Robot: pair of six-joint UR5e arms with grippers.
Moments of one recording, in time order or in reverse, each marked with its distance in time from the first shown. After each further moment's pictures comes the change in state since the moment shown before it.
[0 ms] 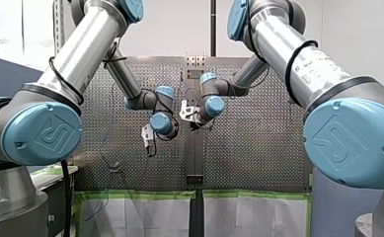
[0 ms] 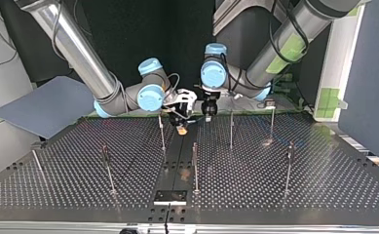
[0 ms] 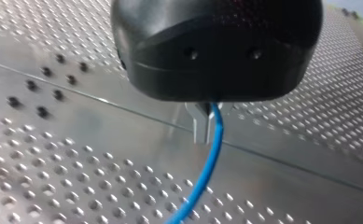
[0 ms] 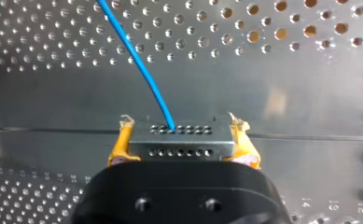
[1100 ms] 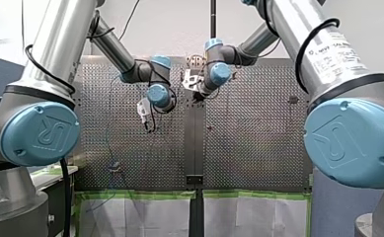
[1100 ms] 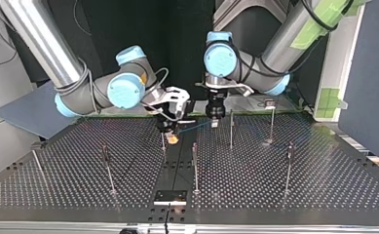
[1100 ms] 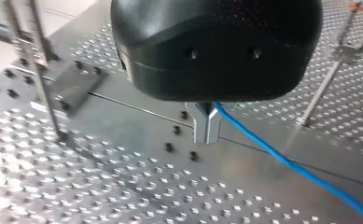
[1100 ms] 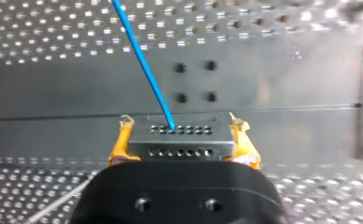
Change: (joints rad) left arm -0.018 0.257 -0.046 -0.096 -0.086 -0.060; right arm -0.006 -0.240 0.049 0.104 -0.002 0.000
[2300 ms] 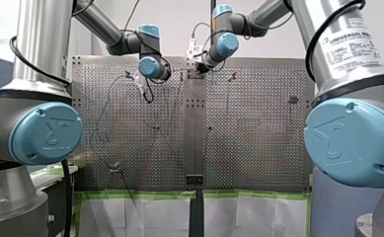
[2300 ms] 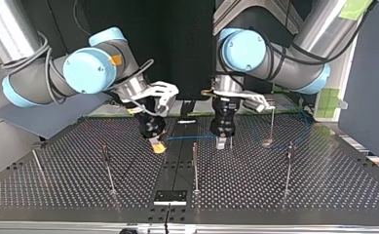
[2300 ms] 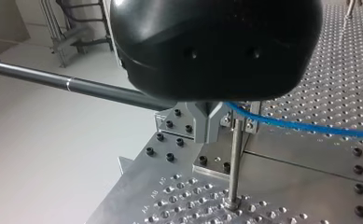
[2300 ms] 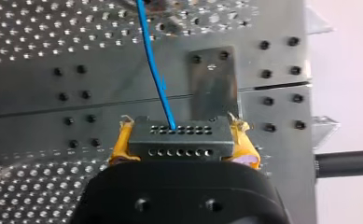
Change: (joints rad) left arm 0.058 0.188 0.044 -0.001 0.131 -0.008; right arm -0.011 -0.177 0.029 0.015 -0.015 0.001
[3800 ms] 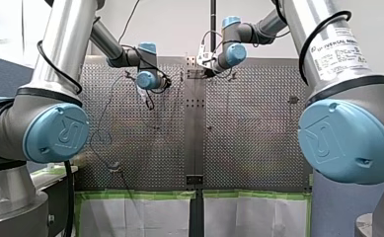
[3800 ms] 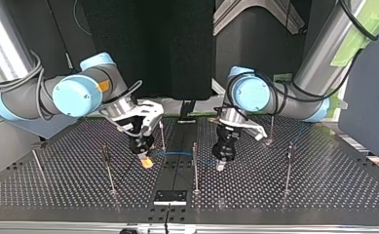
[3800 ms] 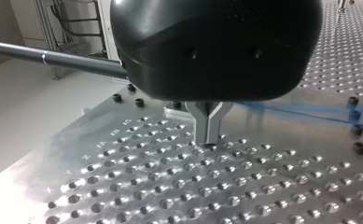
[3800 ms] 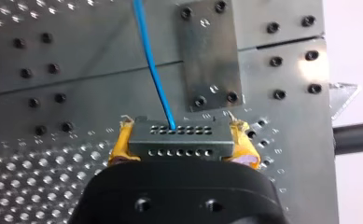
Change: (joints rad) left arm 0.118 -0.180 0.145 0.045 0.215 -0.032; right arm -0.098 0.070 -0.068 -0.046 -0.107 0.037
